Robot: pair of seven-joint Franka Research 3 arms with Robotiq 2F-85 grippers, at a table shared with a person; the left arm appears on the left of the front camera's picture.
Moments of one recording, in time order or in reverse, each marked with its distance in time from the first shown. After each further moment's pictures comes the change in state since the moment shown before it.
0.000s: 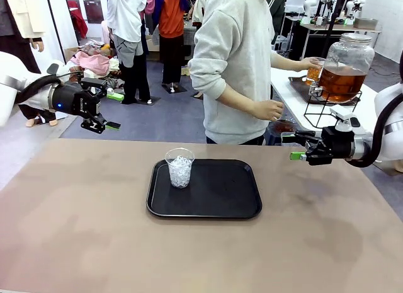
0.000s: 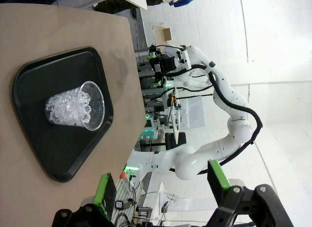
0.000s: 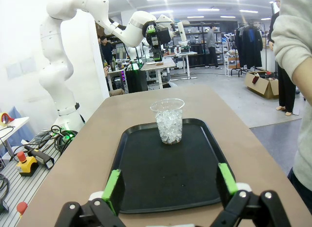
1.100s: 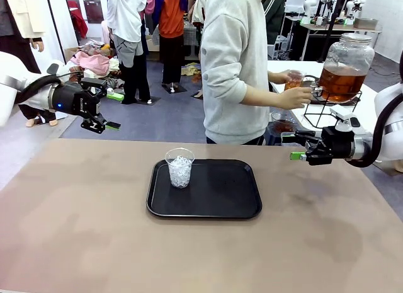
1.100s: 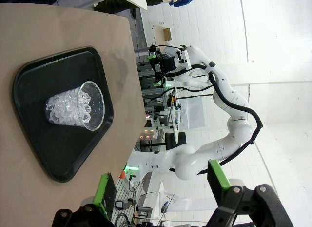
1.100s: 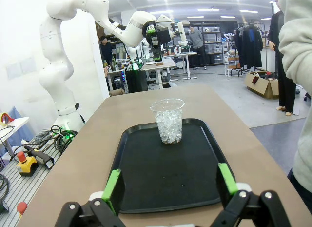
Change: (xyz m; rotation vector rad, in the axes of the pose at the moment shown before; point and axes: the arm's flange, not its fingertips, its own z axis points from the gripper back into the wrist) left arm 0.000 0.000 0.000 0.000 0.000 0.000; right arm 0.000 0.000 0.000 0.000 0.000 0.000
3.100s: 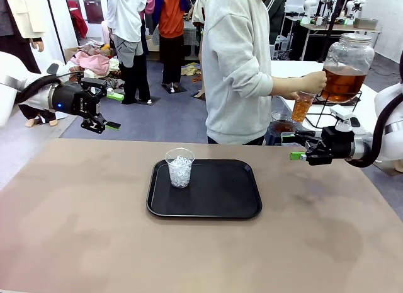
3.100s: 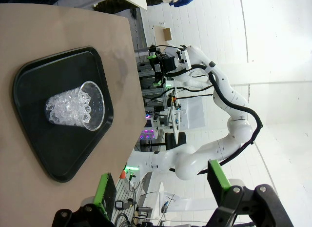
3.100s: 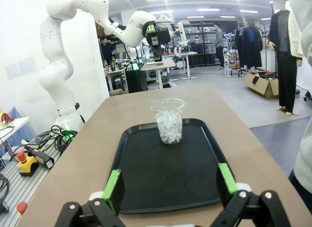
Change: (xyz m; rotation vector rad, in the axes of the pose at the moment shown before) left arm 0.000 0.000 0.000 0.000 0.000 0.000; right arm 0.000 0.000 0.000 0.000 0.000 0.000
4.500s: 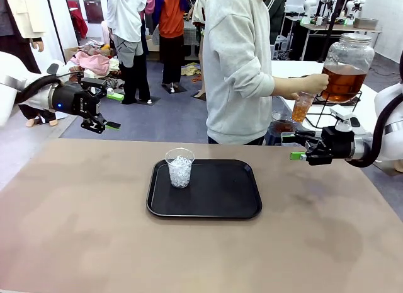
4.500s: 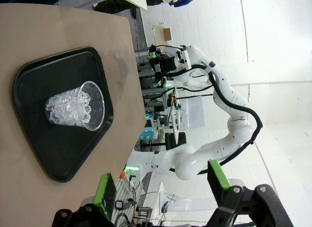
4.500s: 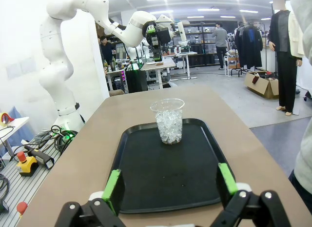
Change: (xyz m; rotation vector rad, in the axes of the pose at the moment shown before) left arm 0.000 0.000 0.000 0.000 0.000 0.000; right arm 0.000 0.000 0.000 0.000 0.000 0.000
